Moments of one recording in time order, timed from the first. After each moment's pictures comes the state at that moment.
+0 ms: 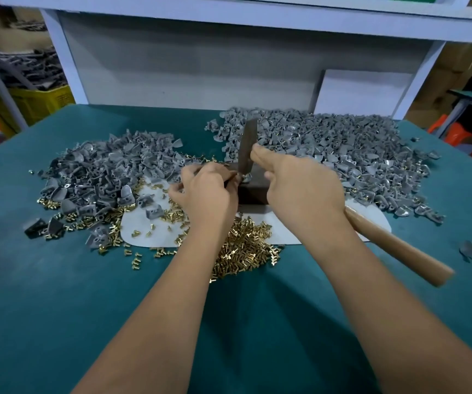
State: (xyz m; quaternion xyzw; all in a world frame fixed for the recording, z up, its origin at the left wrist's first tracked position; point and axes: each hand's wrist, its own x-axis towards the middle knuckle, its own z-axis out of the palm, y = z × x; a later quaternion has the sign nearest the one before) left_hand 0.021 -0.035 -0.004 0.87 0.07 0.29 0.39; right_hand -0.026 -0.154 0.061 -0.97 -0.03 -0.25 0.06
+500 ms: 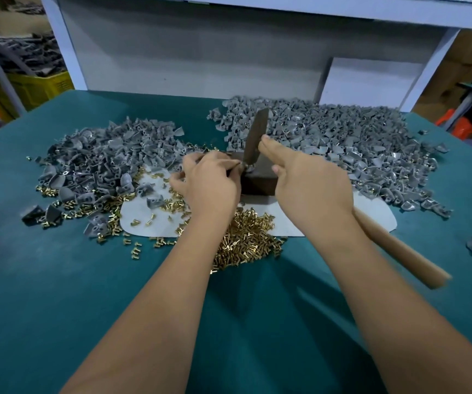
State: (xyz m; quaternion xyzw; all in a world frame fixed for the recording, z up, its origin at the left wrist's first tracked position) left_hand 0.024 -0.032 -0.003 0.89 0.07 0.26 0.36; right_hand -0.025 -0.163 0.049 -0.97 -0.03 -0.24 0.06
